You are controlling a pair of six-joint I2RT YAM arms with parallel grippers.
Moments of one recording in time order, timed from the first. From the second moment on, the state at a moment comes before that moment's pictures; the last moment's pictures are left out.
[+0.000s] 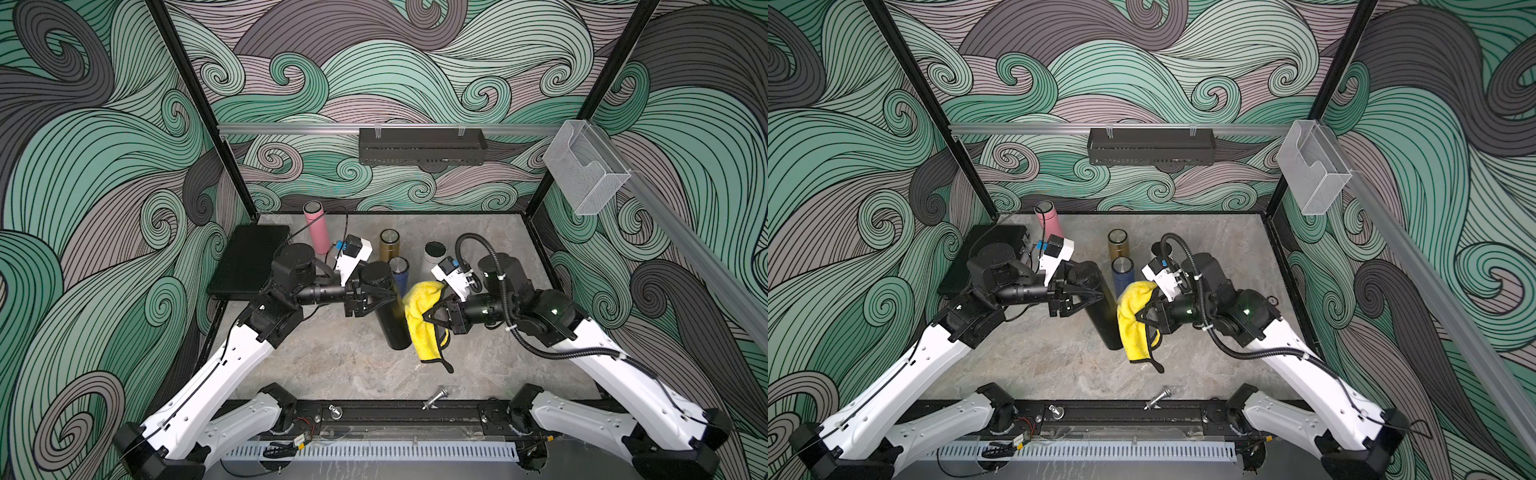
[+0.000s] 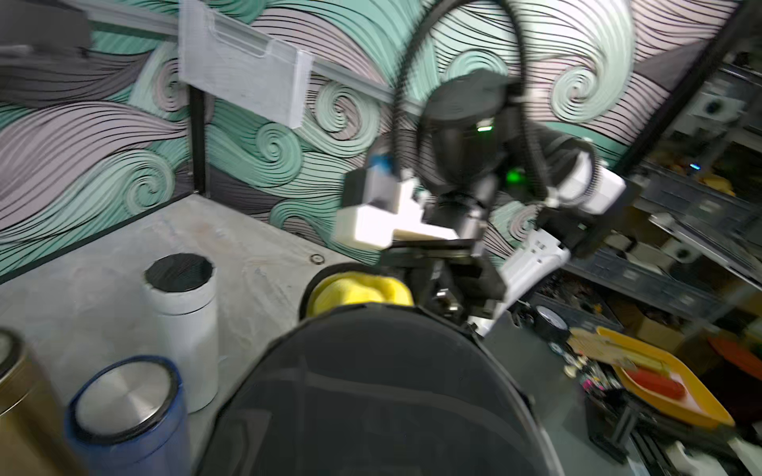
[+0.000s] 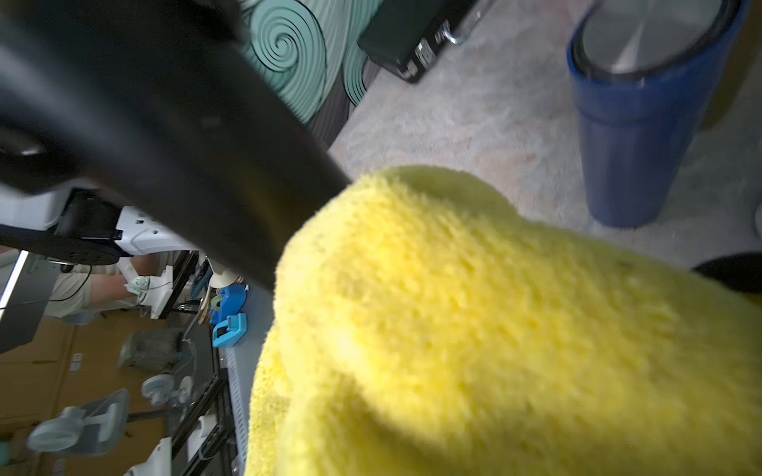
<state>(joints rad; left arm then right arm) -0.55 0.96 1.03 -0.24 0.76 -0.20 0.75 1.00 1.17 -0.78 -0.54 0.34</state>
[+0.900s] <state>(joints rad) -0.55 0.94 1.15 -0.38 0.03 -0.66 1.26 1.47 1.34 -0.22 0.44 0.18</state>
